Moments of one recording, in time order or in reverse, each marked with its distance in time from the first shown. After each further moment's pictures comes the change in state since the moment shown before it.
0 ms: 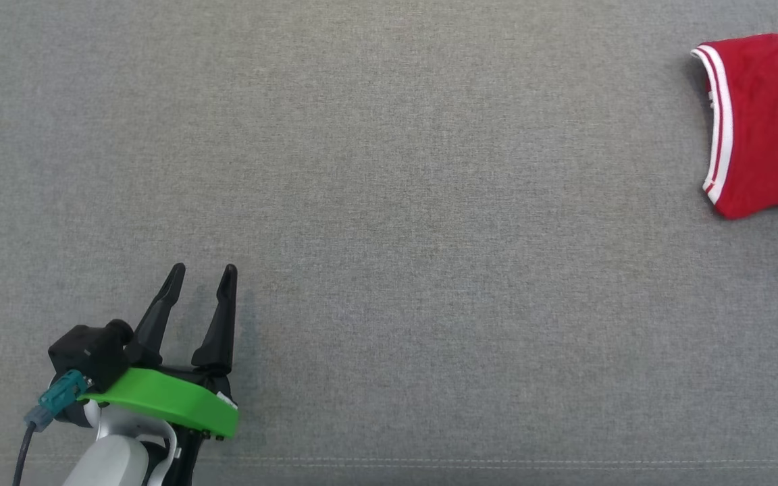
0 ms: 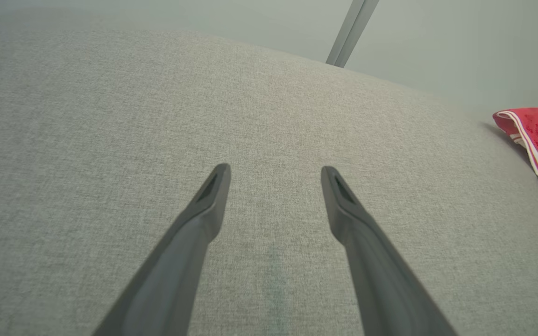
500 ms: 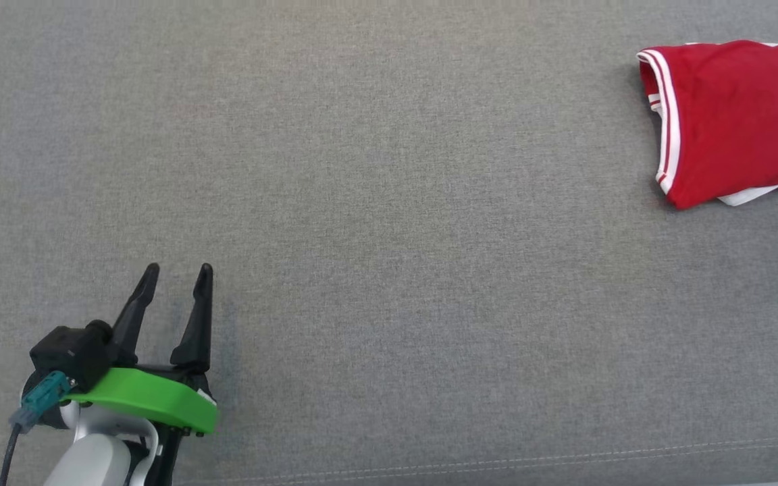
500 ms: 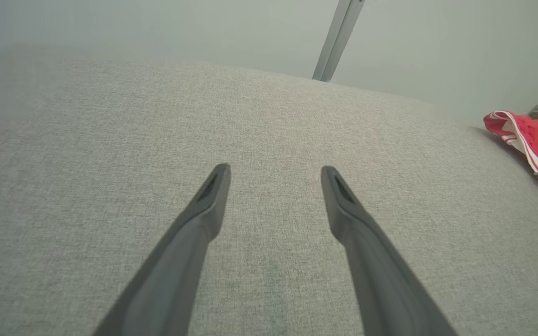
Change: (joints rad) left arm -0.002 0.004 0.037 0.037 0.029 0.001 -0.011; right arm 0.129 0.095 0.026 -0.070 -0.113 0.000 -0.317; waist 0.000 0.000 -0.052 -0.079
